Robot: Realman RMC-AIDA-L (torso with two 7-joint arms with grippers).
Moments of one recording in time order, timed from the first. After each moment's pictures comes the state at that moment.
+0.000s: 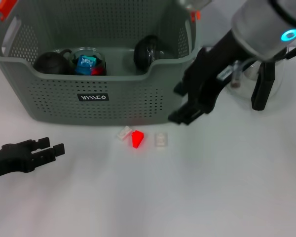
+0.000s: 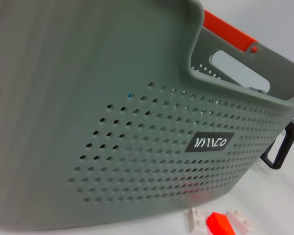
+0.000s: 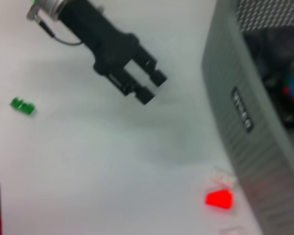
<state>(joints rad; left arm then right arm) -0.35 -2.08 0.29 0.66 2.23 1.54 -1.51 1.01 2.11 -1.32 -1.49 -2.48 -1.90 2.43</state>
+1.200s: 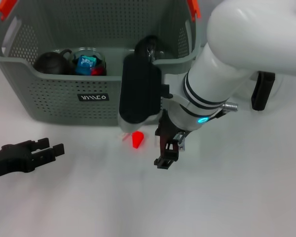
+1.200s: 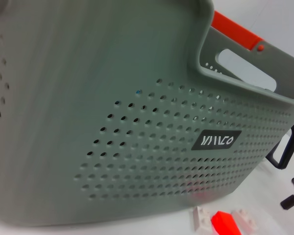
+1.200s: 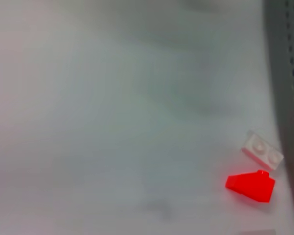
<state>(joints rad) -0.35 -2.08 0.29 0.65 2.23 1.52 -1.51 1.07 2.11 -1.93 -0.94 -2.44 -1.24 2.41</state>
